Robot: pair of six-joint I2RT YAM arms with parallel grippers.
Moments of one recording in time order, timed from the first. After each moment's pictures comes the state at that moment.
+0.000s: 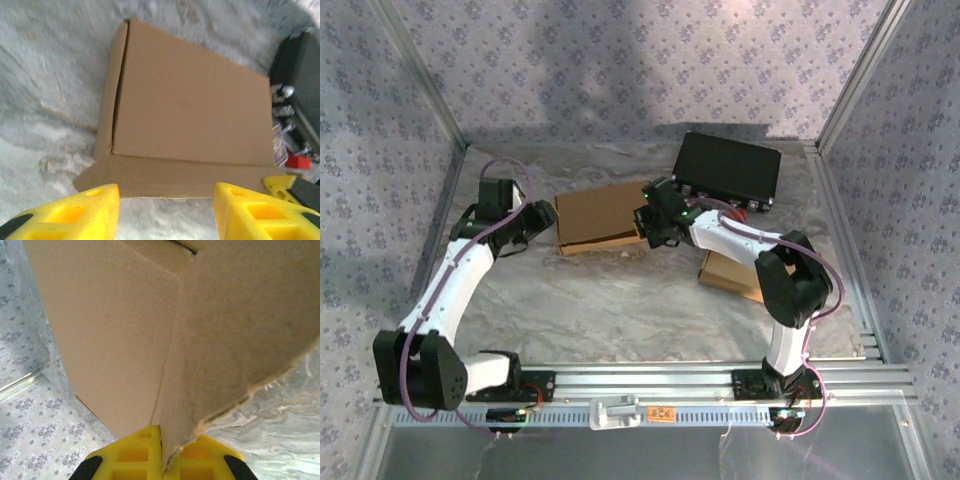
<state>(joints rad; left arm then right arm) -0.13 1.24 1.02 -0.63 0.25 -0.68 0.68 1.81 1.29 -0.32 -0.10 1.74</state>
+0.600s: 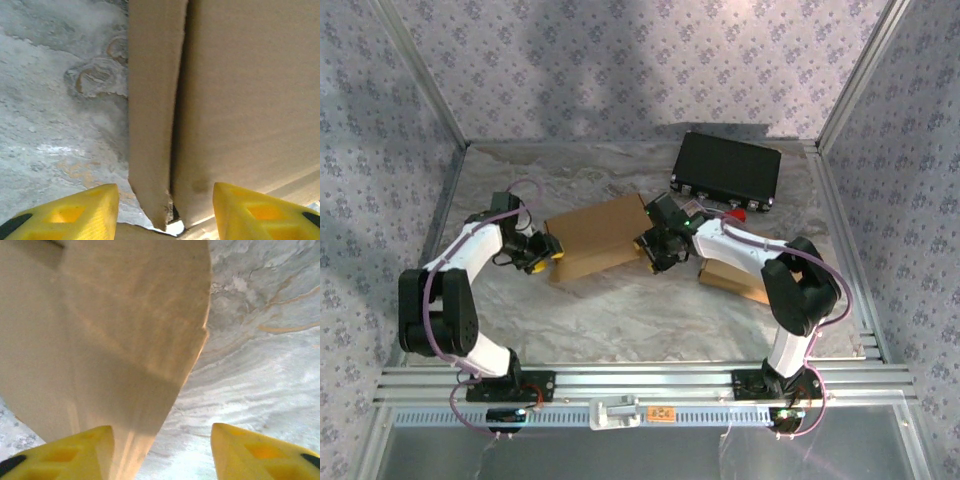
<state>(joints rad) -0.03 1.52 0.96 -0.77 0.43 -0.48 0.70 1.75 1.26 -0.57 -0.20 1.60</state>
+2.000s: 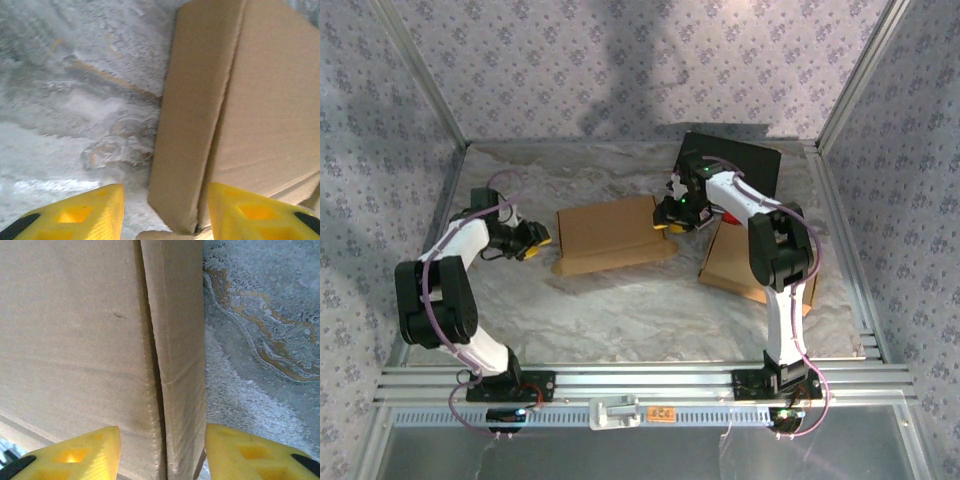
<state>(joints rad) 0.10 1.58 0.99 -0.63 0.57 -0.41 0.39 2.11 1.68 -0.86 -0.49 0.36</state>
